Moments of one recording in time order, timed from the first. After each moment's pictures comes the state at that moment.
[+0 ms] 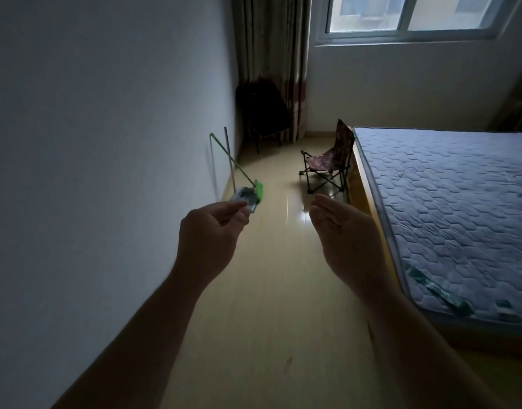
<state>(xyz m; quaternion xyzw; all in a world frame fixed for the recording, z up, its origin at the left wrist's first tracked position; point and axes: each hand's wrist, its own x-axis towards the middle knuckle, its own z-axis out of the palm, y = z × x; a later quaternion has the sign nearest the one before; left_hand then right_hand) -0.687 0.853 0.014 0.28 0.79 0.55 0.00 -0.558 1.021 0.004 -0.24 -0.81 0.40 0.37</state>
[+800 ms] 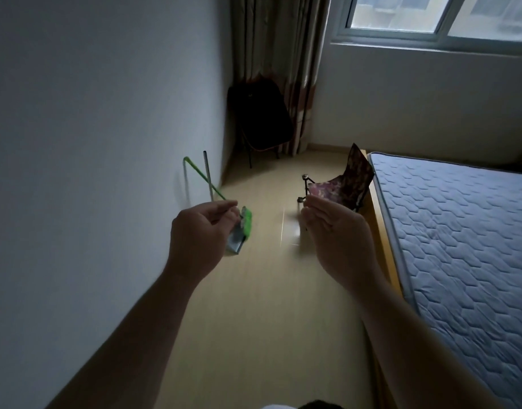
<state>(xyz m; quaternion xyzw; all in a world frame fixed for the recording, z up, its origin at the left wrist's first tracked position) -1.120 1.198 -0.030 0.23 0.79 0.57 0.01 -0.985 1.372 -0.013 -0.21 -0.83 0.42 0.30</state>
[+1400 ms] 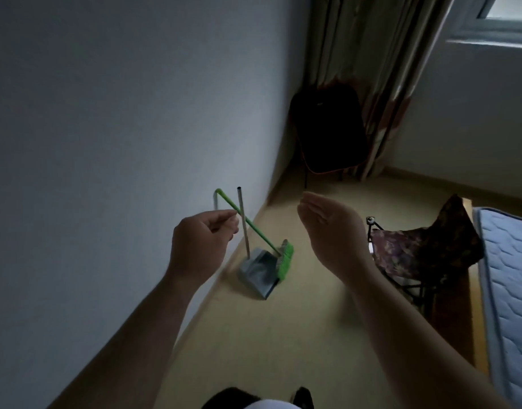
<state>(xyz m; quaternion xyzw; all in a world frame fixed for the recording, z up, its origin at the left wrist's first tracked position) -1.425 1.396 -0.049 0.09 0.84 0.53 -0.03 -1.366 1.605 -0.036 -0.12 -0.85 0.48 0.21</state>
